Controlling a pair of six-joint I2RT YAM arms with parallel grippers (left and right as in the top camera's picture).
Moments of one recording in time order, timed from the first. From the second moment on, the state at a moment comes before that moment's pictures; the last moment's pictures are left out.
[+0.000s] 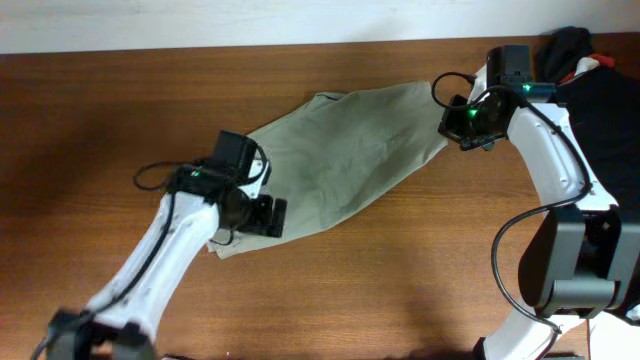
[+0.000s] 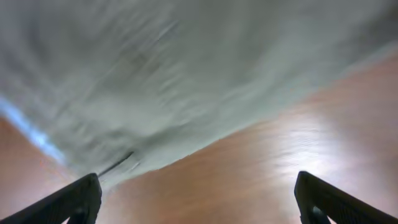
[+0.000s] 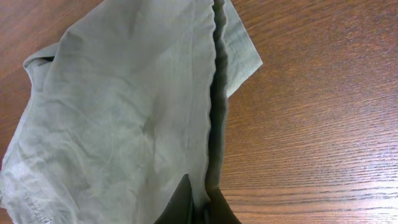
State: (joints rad) left arm -0.30 1.53 1.12 -0.96 0.09 -0.13; right arm -0.06 1.91 1.58 -0.86 -0.30 0.37
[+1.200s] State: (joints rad) left arm -0.16 1.15 0.93 -1.07 0.09 -0.34; right arm -0.06 1.72 1.57 -0.99 -0.27 0.43
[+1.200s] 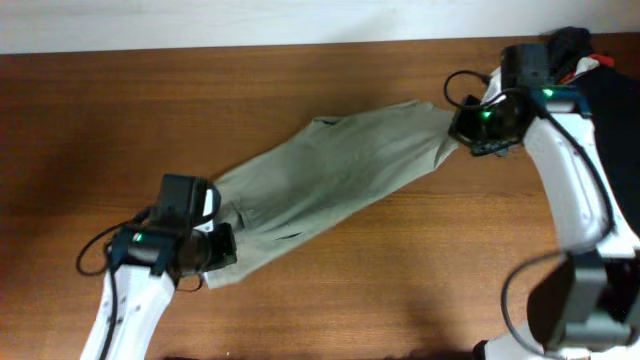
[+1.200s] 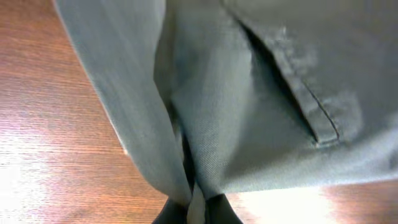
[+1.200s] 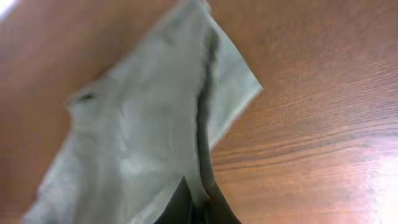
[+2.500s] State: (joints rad) left arm -0.11 1.50 0.98 -0.66 -0.10 -0.42; right arm -0.08 2.06 1.58 -0.53 -0.38 0.52
